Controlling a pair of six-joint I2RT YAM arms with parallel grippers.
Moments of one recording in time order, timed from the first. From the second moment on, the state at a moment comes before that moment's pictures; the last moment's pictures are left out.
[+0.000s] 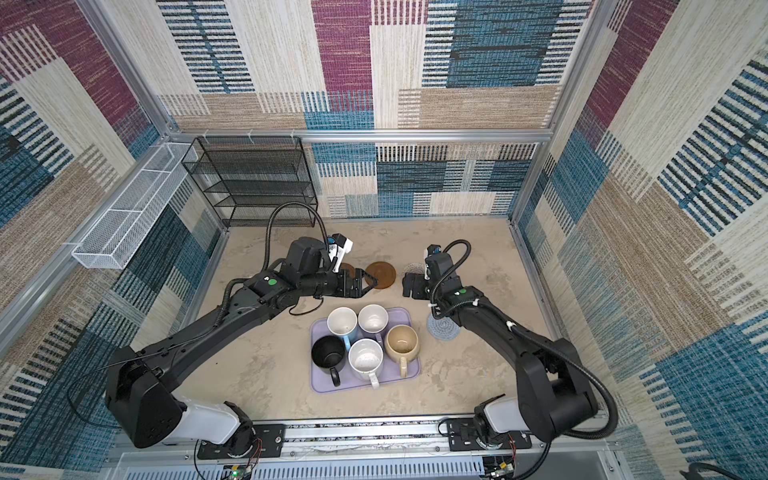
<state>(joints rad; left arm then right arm) -0.67 1.45 1.25 -0.43 0.35 -0.52 0.38 1.34 0.83 -0.22 0.01 0.41</state>
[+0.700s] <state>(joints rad) -0.89 1.74 1.49 -0.57 0.34 -0.46 0.32 1.20 0.45 -0.19 0.00 0.51</state>
